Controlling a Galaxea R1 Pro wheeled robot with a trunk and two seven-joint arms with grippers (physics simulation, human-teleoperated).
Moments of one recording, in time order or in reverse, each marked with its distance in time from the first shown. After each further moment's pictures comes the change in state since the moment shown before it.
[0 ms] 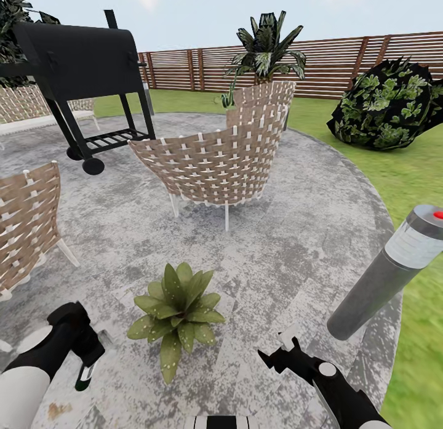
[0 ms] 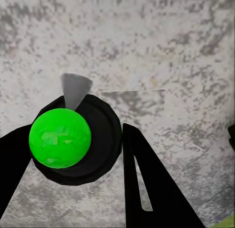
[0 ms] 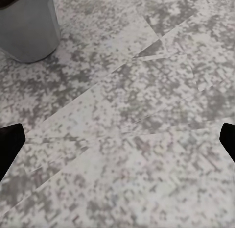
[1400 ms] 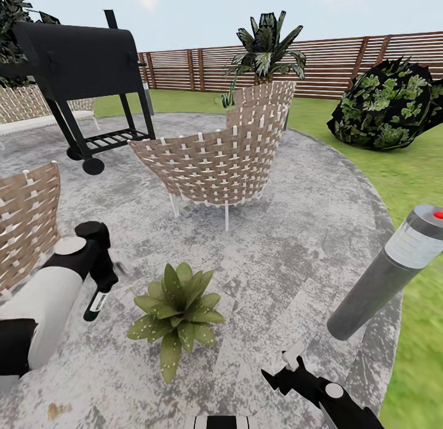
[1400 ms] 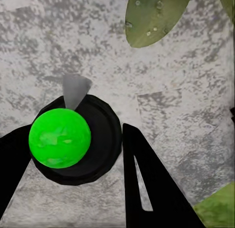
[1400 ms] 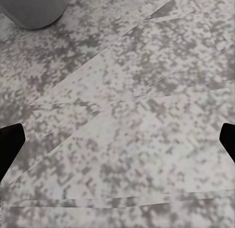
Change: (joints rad) left arm -0.510 -0.064 -0.106 0.209 -0.411 -0.001 -0.397; right arm 0.000 -0.015 -0.007 0.175 -0.001 -0.116 -0.003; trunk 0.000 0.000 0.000
